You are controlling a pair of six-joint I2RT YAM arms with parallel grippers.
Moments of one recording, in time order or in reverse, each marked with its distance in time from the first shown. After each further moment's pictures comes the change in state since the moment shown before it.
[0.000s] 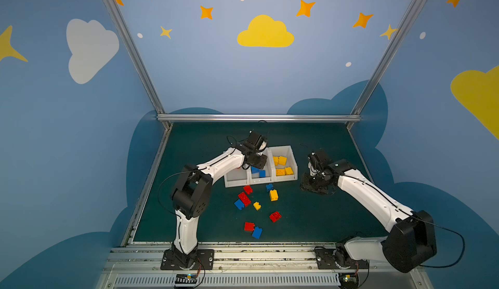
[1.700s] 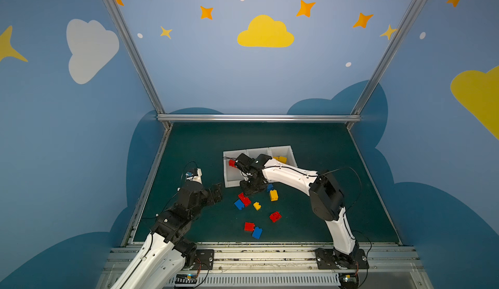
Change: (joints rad) left arm 0.157 -1.402 -0.987 -0.012 -0.246 -0.421; right arm 0.530 0.824 0.758 -0.050 -0.050 -0.087
